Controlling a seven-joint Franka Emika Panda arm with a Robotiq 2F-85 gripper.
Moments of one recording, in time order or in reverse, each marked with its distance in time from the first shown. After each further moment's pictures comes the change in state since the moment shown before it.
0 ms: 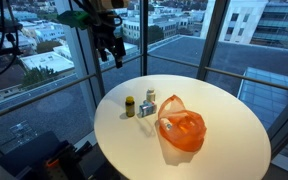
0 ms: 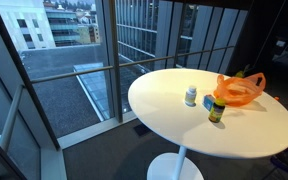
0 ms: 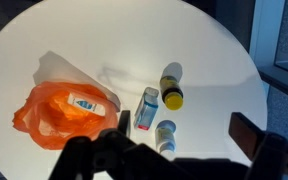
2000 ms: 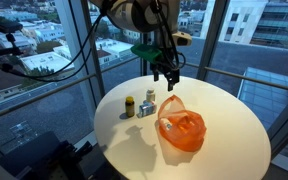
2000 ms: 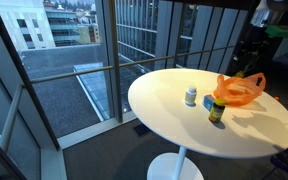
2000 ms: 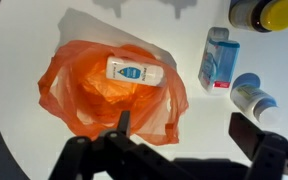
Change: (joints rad) arm -0.109 0.576 -0.120 0.356 0.000 0.191 0.026
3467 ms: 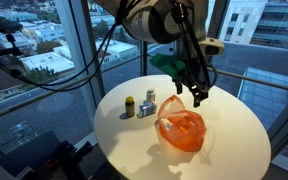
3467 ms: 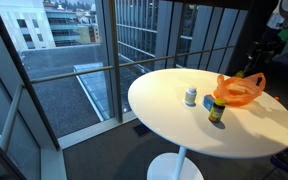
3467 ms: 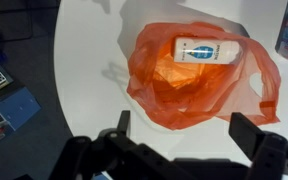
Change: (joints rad) arm -0.079 0.028 -0.100 -0.001 -0.070 0.101 0.012
